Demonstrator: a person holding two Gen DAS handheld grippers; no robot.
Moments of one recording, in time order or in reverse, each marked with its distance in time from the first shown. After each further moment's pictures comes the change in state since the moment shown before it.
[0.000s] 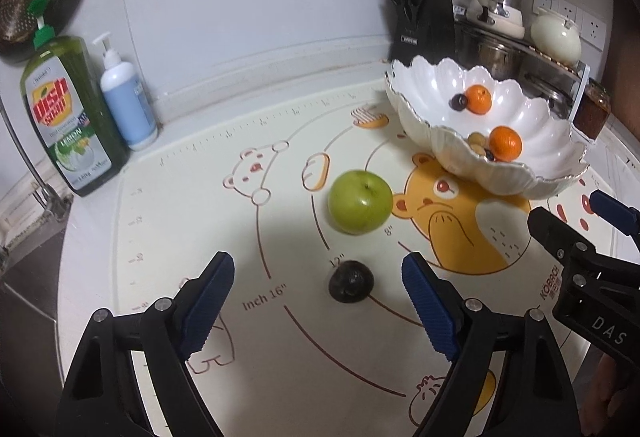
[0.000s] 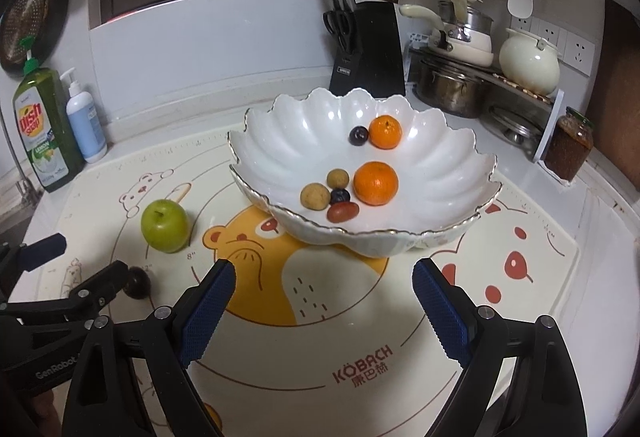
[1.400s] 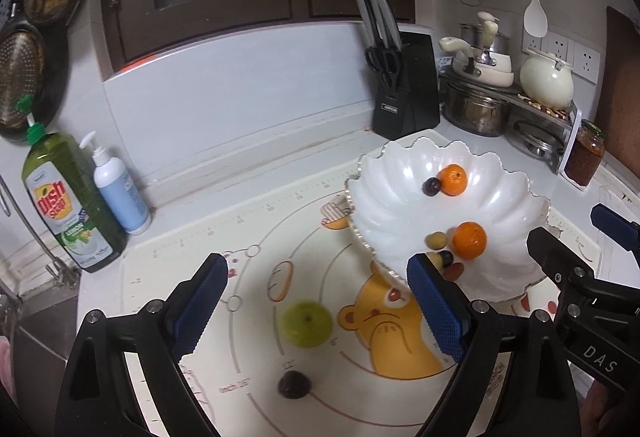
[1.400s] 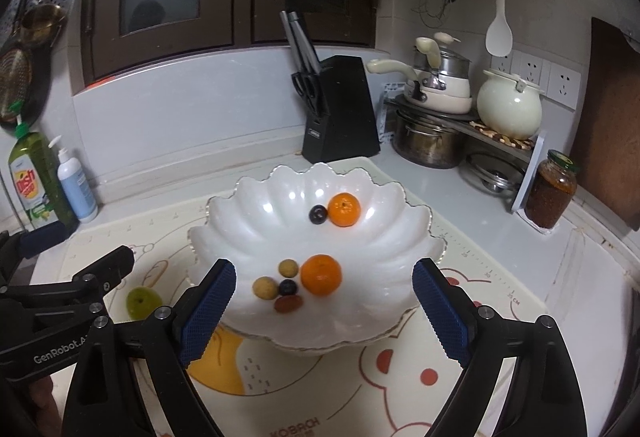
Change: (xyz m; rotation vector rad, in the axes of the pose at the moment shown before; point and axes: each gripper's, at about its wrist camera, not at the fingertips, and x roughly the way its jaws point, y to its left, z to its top) left arm -0.036 -0.046 0.087 0.023 -0.143 0.034; right arm -0.024 -0.052 0.068 0.021 -0.123 0.000
